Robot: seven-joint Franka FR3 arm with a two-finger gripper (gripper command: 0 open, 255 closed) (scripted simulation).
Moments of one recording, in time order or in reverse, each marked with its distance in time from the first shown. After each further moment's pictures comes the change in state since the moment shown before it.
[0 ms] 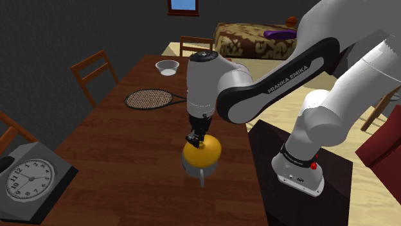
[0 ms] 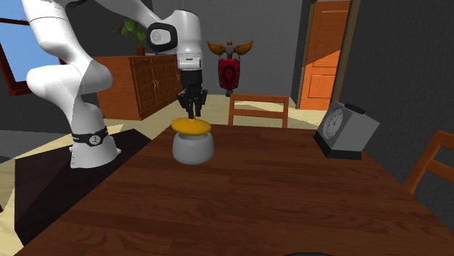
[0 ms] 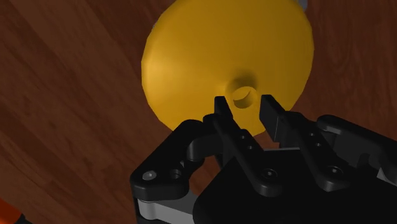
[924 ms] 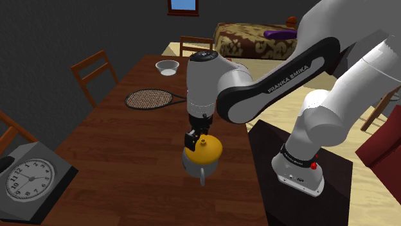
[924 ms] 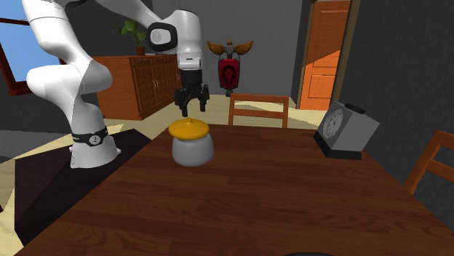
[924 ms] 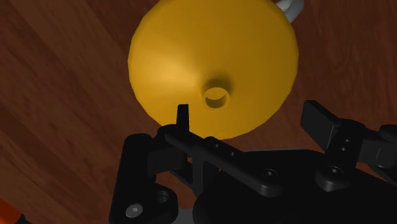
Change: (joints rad) arm 0.001 -0.001 0.000 0.002 0.001 -0.006 0.000
